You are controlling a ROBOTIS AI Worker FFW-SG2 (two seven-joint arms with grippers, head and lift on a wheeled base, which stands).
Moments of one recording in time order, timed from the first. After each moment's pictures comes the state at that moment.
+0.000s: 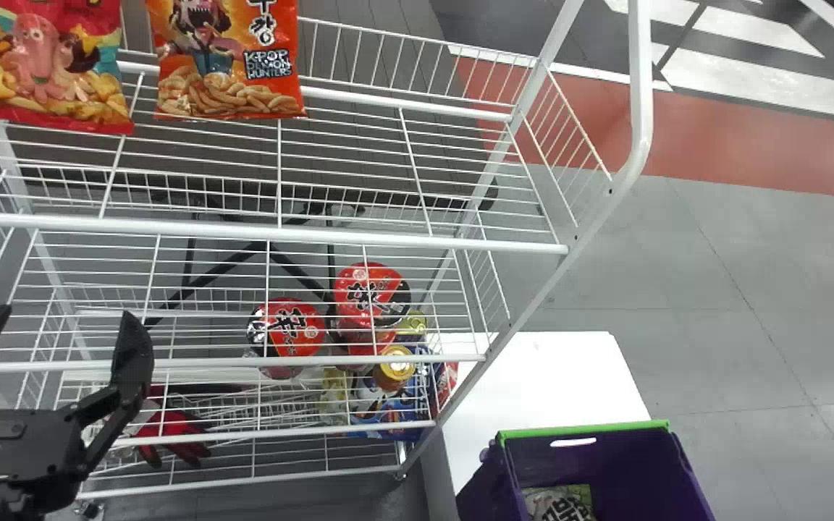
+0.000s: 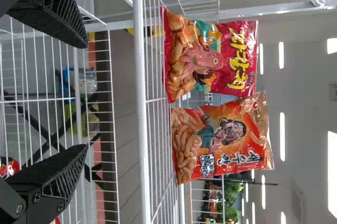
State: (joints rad) left arm 0.61 0.27 -0.31 -2.13 0.03 0.04 0.33; right arm 0.62 -0.33 -0.76 -1.40 0.47 0.76 1.13
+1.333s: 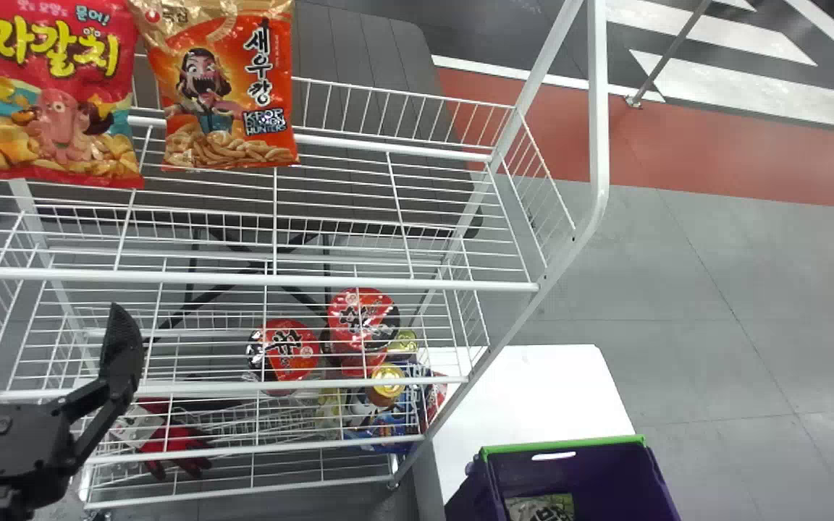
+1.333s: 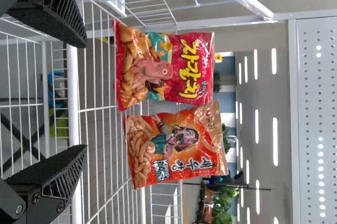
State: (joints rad) left arm 0.62 0.27 -0.29 -2.15 0.03 0.04 0.34; right arm 0.57 -0.34 -0.77 -1.39 0.48 0.77 1.15
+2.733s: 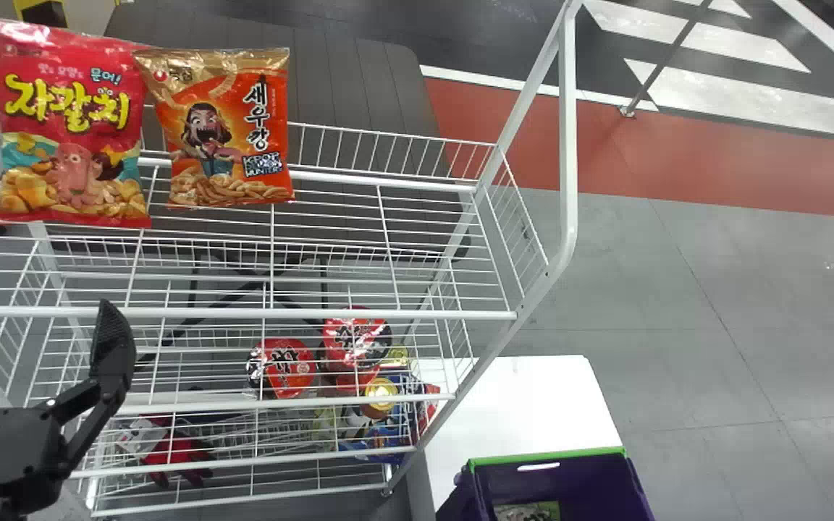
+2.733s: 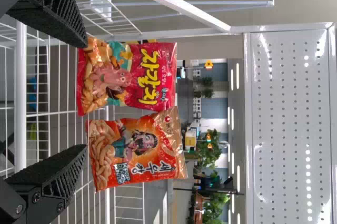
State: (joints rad) left arm 0.64 0.27 -0.29 -2.17 0.03 0.00 0.37; right arm 0.56 -0.35 -0.80 -1.39 0.47 0.72 1.21
